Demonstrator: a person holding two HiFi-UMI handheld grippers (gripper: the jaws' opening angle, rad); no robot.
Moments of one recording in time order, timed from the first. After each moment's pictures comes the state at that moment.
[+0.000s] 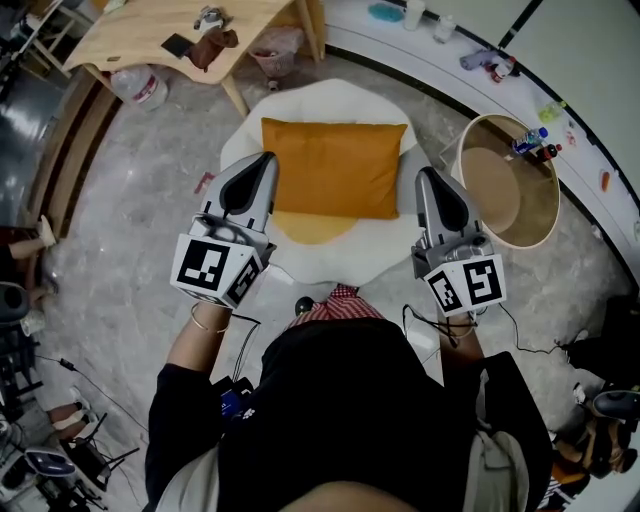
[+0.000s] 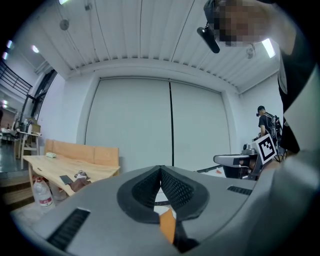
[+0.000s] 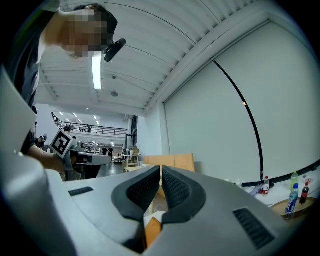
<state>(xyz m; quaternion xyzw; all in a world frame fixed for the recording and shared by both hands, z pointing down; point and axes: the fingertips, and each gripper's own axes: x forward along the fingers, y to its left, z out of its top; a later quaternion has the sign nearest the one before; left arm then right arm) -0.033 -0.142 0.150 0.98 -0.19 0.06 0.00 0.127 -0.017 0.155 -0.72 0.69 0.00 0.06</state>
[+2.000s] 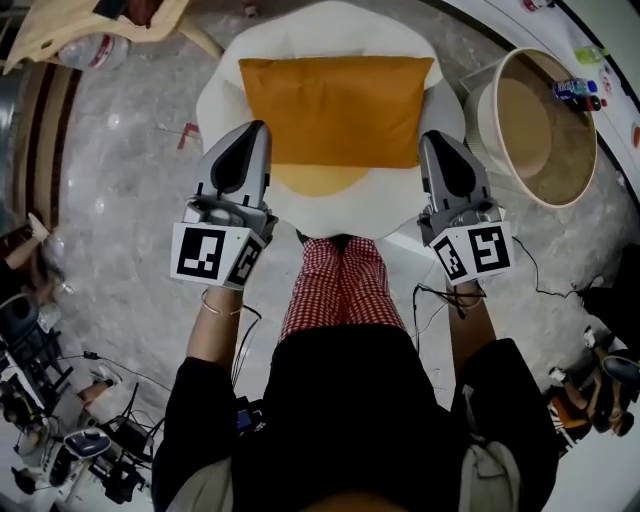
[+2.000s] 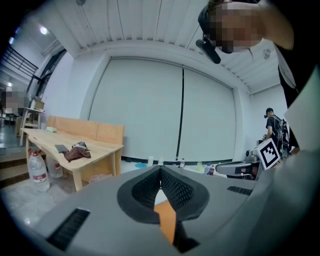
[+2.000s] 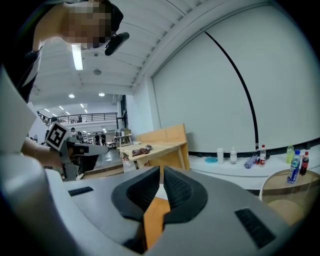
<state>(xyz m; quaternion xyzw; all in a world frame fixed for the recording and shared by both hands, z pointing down) 0.004 -0.246 0.298 0.98 -0.18 0.07 0.10 0.161 -0.113 0.325 -0.74 0.66 -0.12 0.00</state>
